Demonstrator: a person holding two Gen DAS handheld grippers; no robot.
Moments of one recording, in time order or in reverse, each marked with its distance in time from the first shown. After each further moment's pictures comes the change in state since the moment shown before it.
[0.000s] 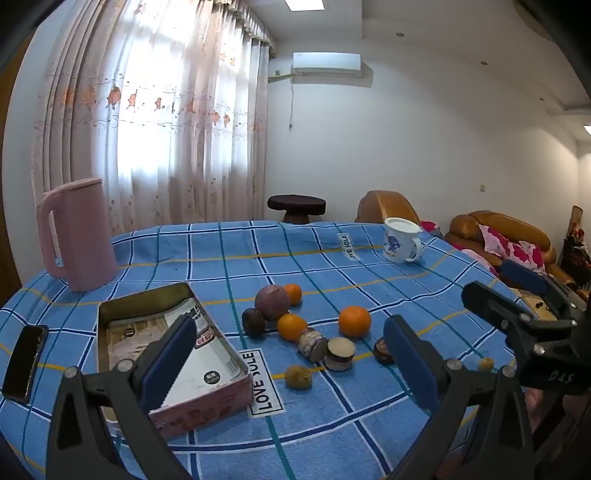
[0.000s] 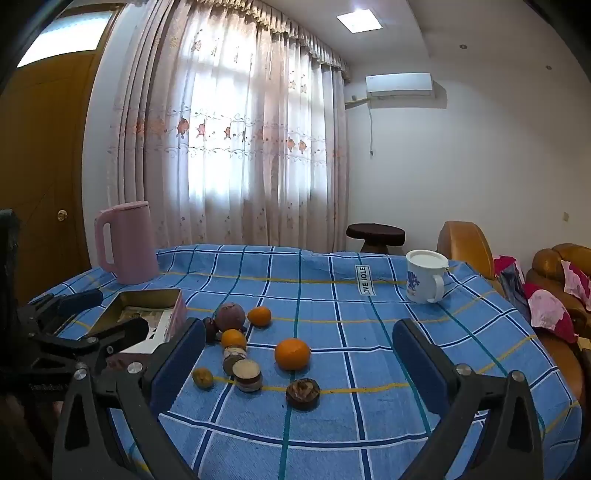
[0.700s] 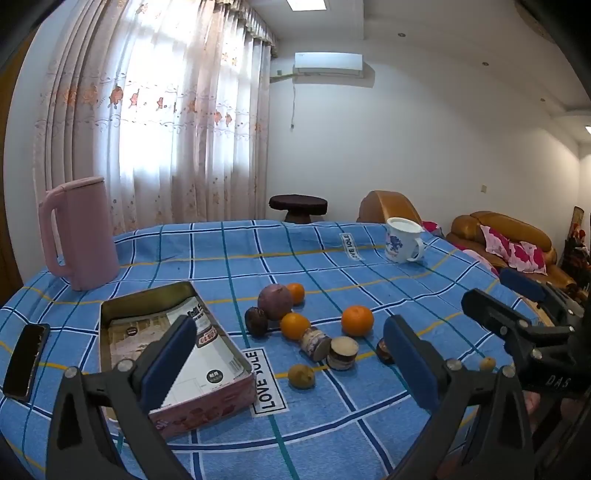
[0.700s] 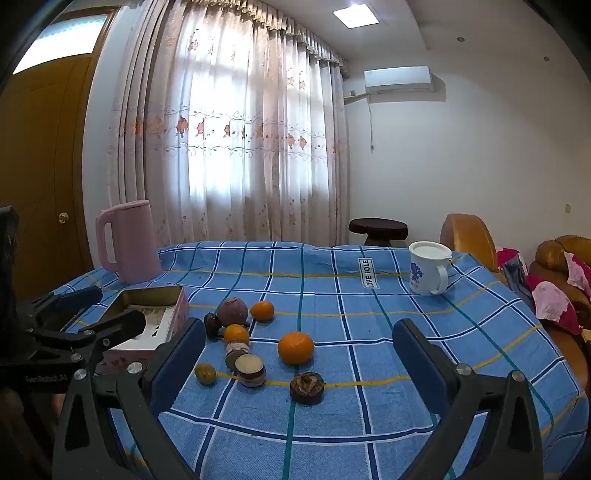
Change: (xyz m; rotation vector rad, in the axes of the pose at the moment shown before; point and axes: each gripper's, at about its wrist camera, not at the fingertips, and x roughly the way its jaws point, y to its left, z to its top) left arm -0.003 0.003 -0.001 -0.009 -0.006 0.010; right arm 0.003 -0.001 -0.005 0.016 0.024 0.010
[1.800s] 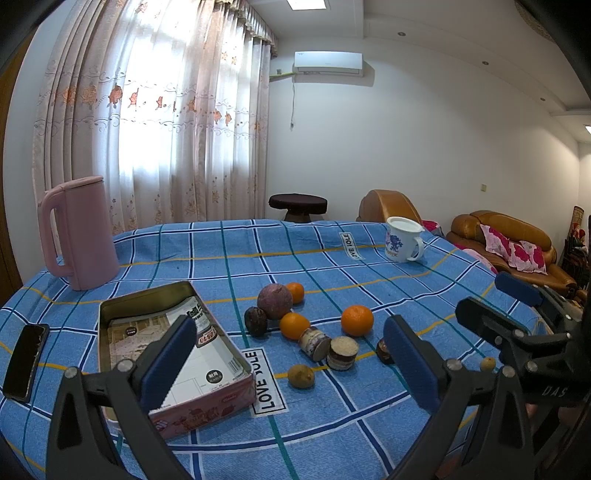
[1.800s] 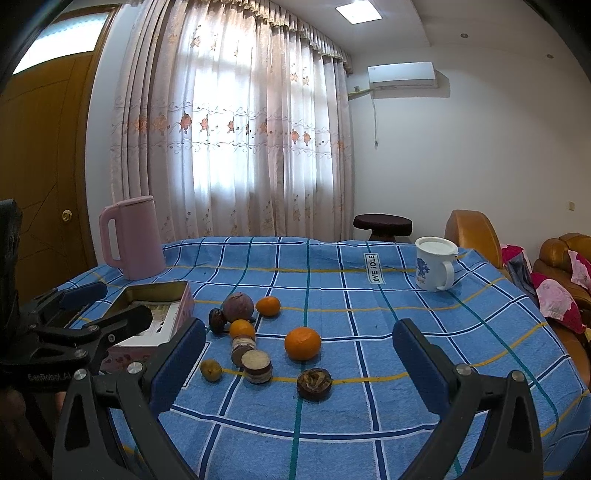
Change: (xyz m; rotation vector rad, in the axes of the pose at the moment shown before) left arm 0.000 0.000 -0.001 0.000 0.003 0.001; right arm 0.004 0.005 -0.003 0.002 0.017 0.016
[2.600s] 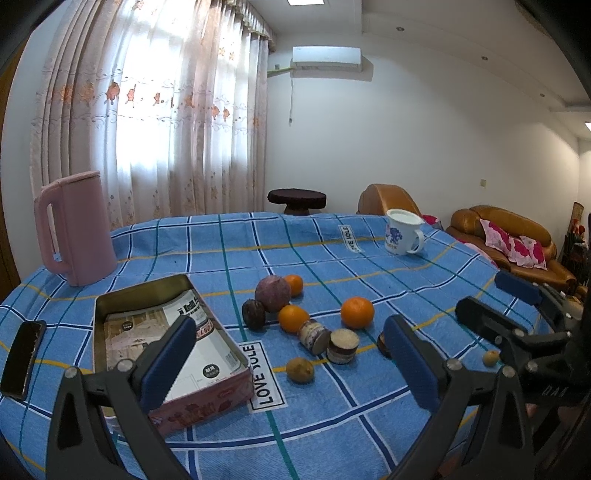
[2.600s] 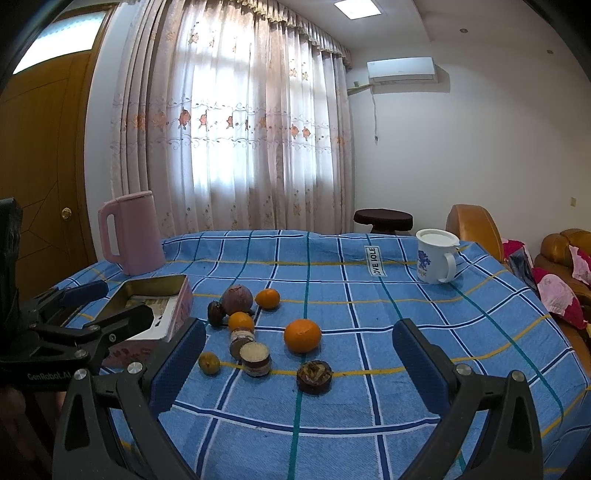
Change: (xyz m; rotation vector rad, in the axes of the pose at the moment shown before) left arm 0.011 -0.004 -0.010 0.012 0.028 0.001; right arm 0.003 -0.005 -0.008 0.008 0.018 0.001
